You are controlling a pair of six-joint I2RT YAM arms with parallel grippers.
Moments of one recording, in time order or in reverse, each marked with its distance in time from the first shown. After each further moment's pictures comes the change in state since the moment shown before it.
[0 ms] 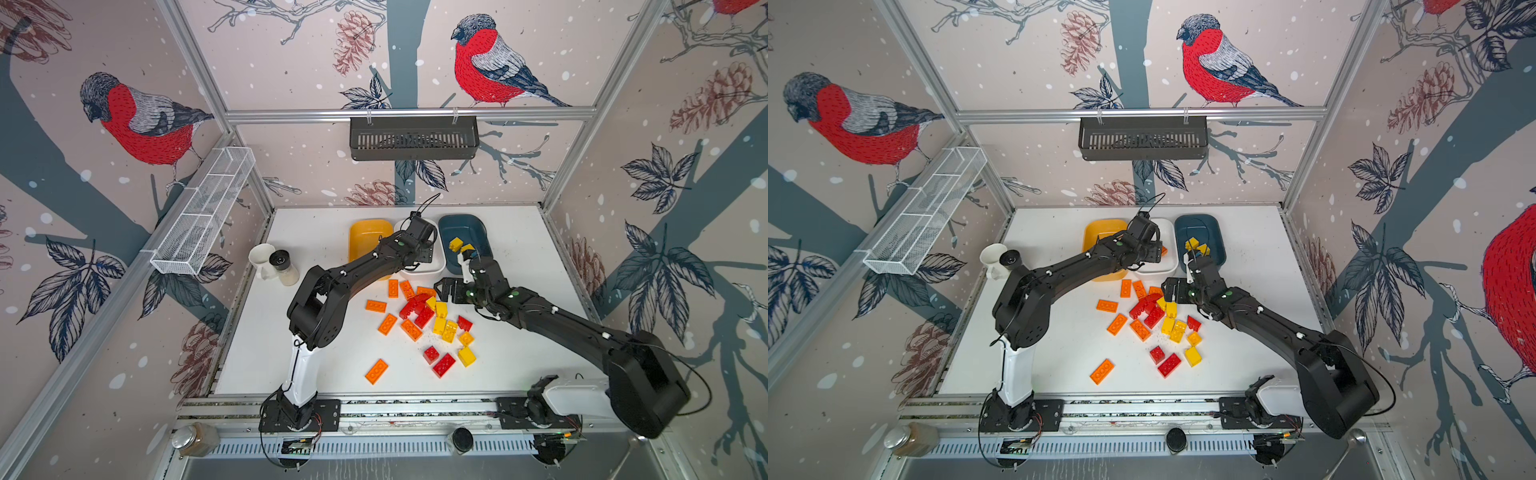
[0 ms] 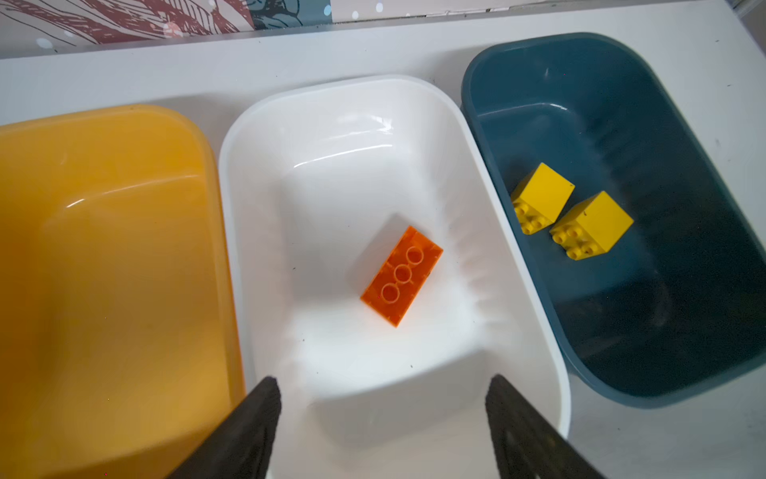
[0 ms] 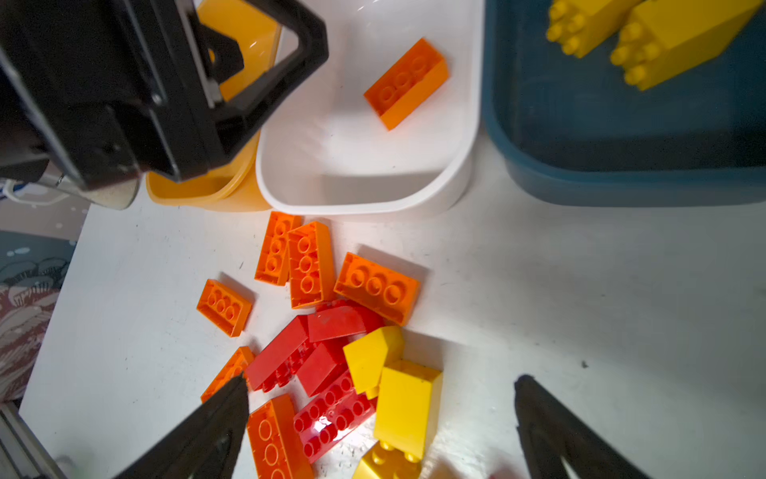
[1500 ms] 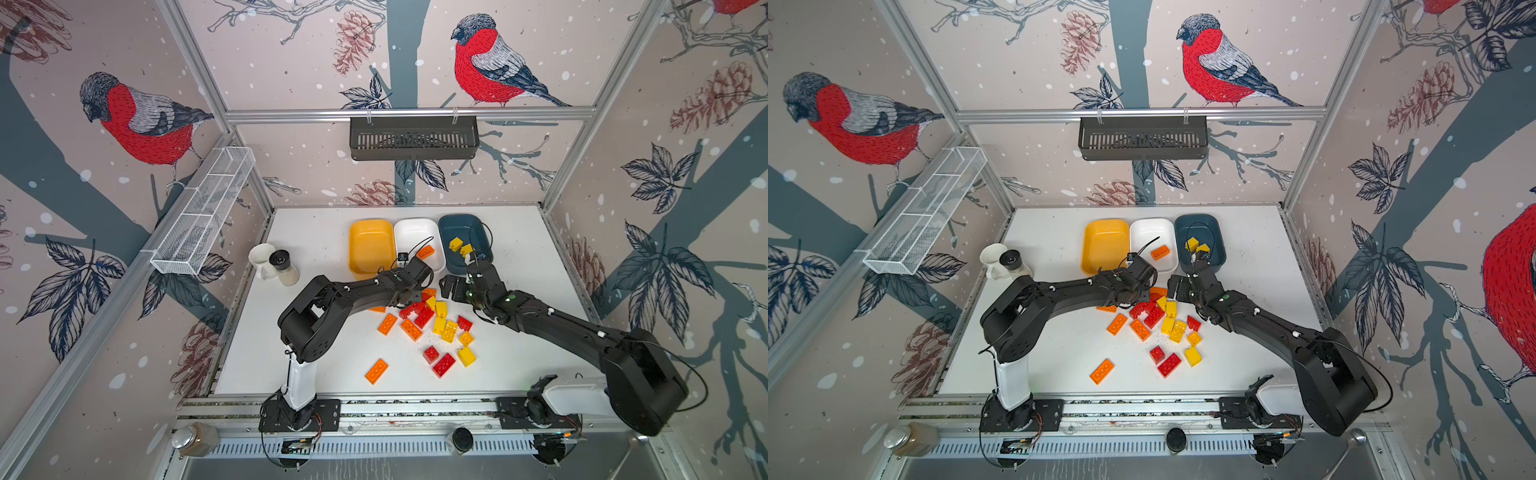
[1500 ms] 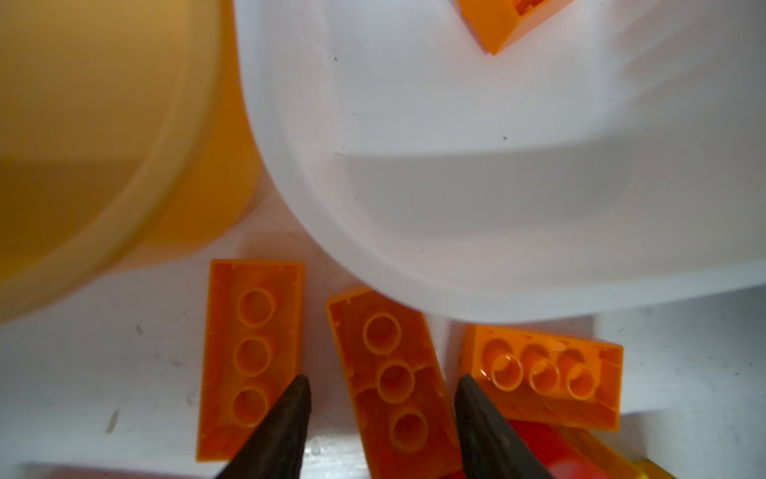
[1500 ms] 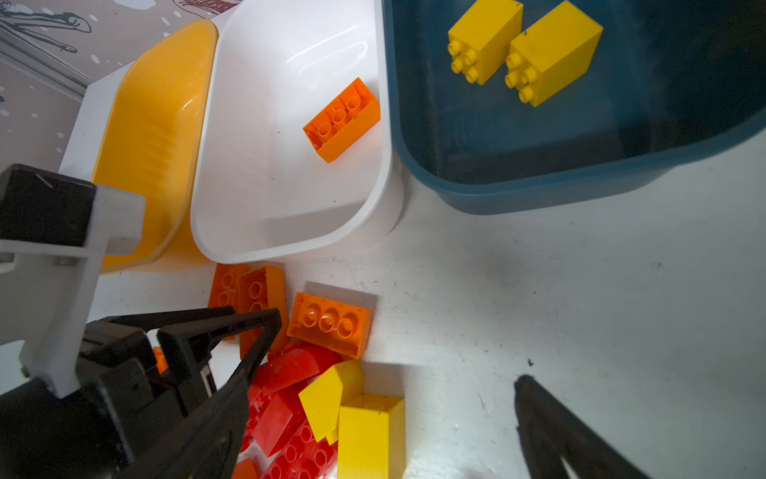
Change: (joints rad) left arm -0.098 -0.046 -0.377 0.059 -0.018 -0.283; right arm -0.013 -0.021 -0.060 0.047 0.186 0.127
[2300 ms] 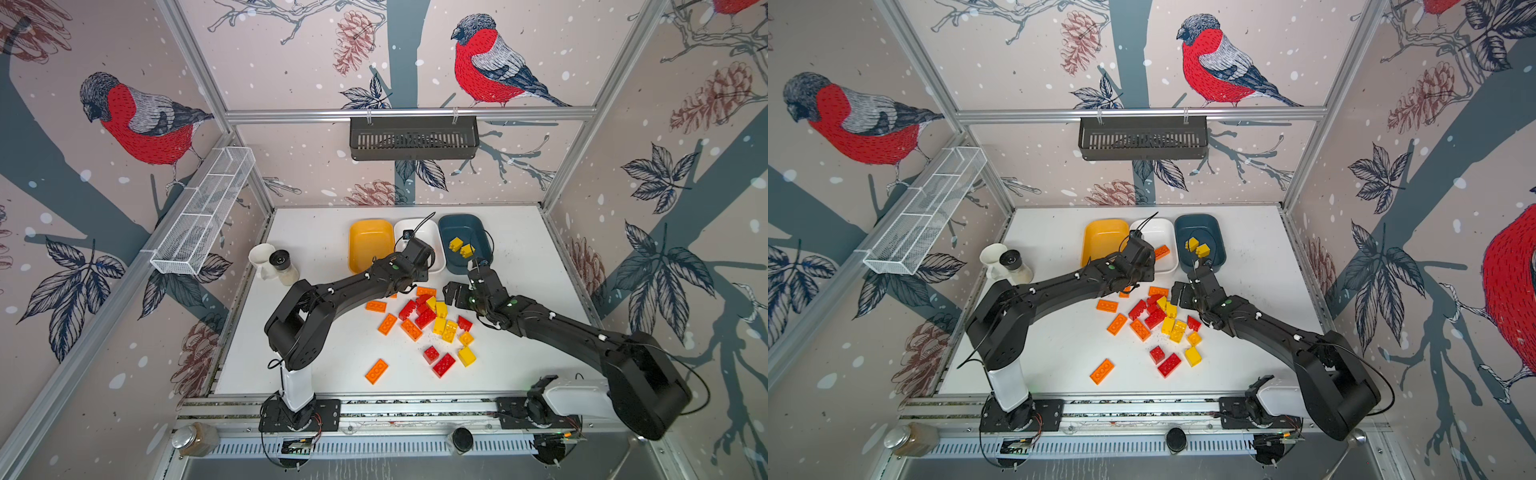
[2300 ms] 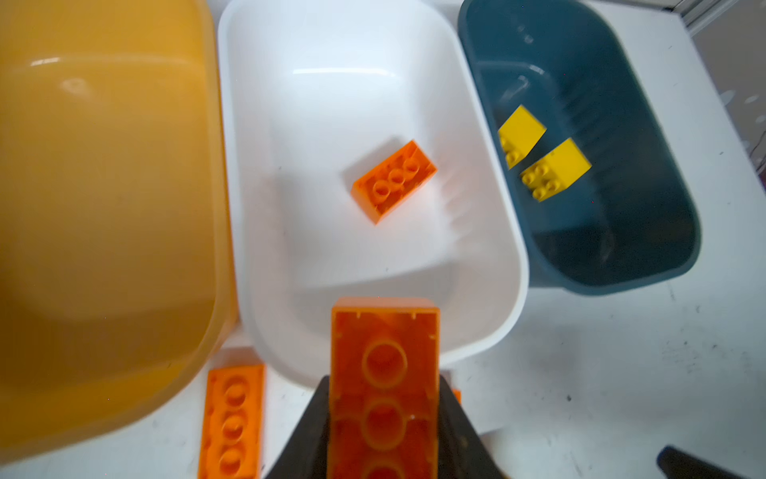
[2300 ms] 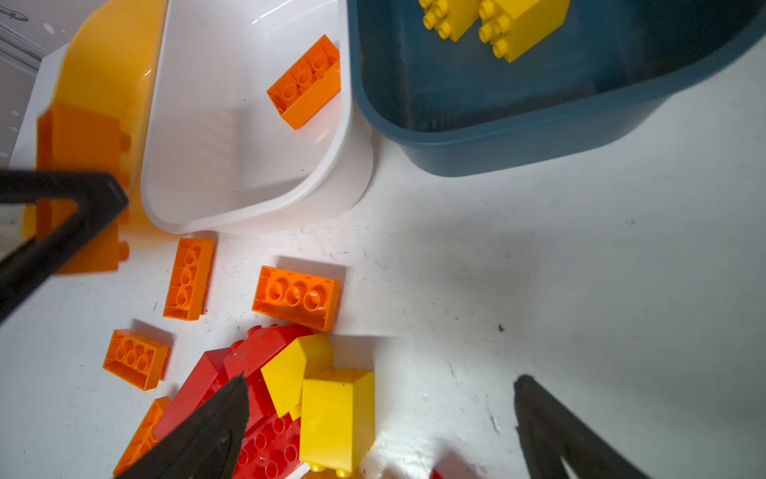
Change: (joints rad) left arm 0.029 -0.068 0.151 0.052 0.005 0.110; right arm -0.006 -0.031 -0.065 -0.023 0.010 0.009
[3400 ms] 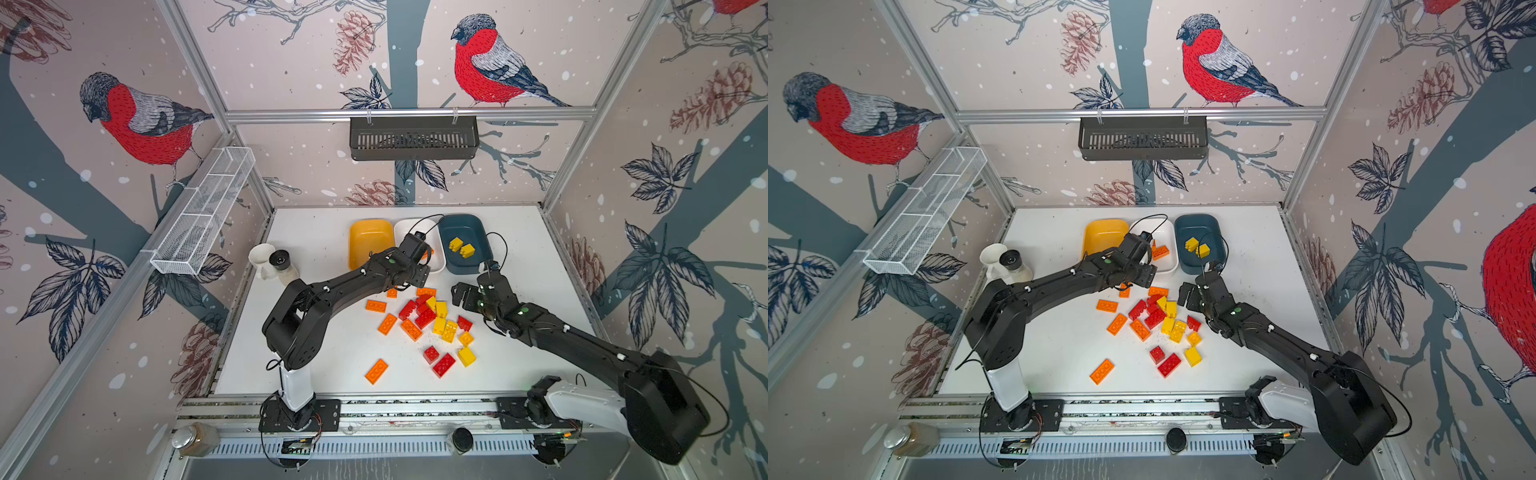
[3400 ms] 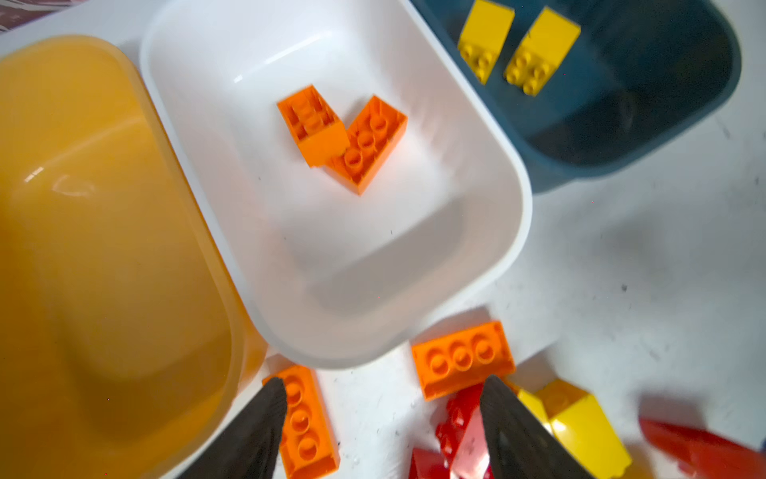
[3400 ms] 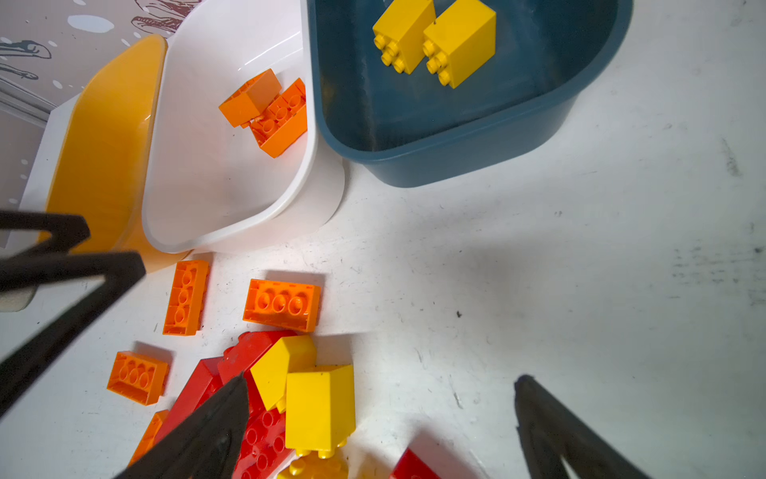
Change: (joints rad) left arm 0.024 -0.079 -0.084 -0.131 0.126 0.411; right arm -0.018 -0.116 -0.057 -0.013 0.048 0.037
